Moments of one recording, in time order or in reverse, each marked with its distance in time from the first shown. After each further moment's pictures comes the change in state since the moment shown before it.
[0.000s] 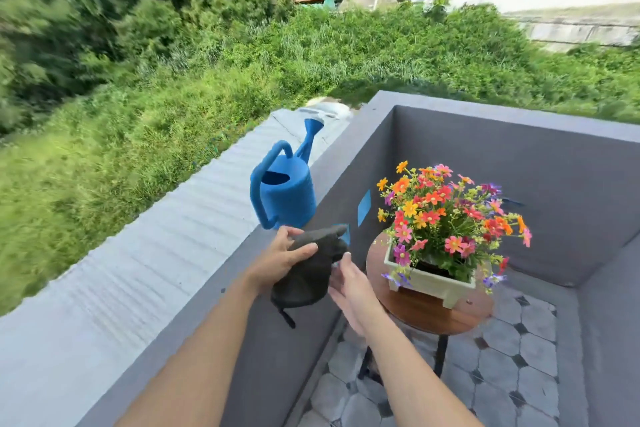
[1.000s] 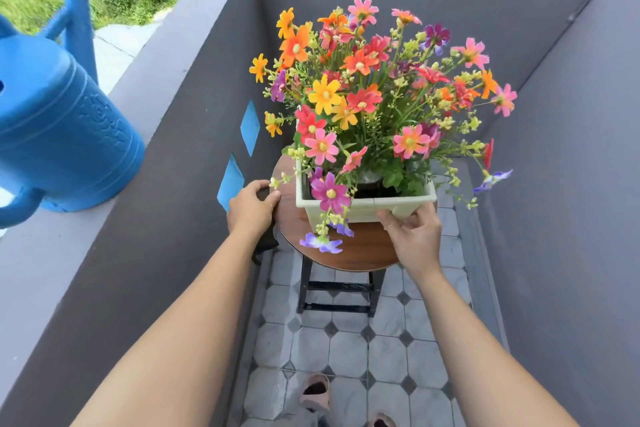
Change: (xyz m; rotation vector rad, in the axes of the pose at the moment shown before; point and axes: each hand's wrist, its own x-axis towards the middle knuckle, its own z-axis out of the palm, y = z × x) left_hand 0.226 -0.146 0.131 0.579 0.157 -0.013; right_hand 0.062 0.040 -0.234 -0.458 0.756 -0.686
